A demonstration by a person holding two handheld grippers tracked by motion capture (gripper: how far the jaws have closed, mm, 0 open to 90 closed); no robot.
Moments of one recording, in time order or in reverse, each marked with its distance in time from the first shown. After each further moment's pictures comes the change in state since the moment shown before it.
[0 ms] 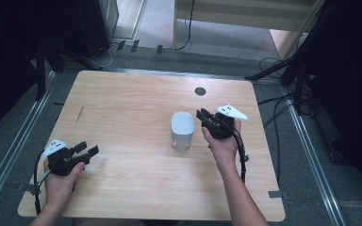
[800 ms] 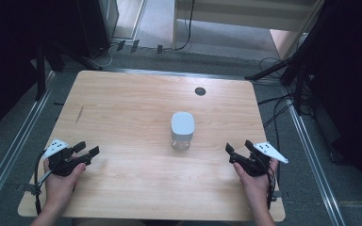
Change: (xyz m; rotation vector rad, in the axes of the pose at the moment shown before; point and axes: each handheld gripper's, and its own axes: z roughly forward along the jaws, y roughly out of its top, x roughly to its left) left arm -0.003 0.000 0.000 -0.004 0.026 0.028; right arm -0.055 -0.079 -0.103 0.010 -0.198 0.088
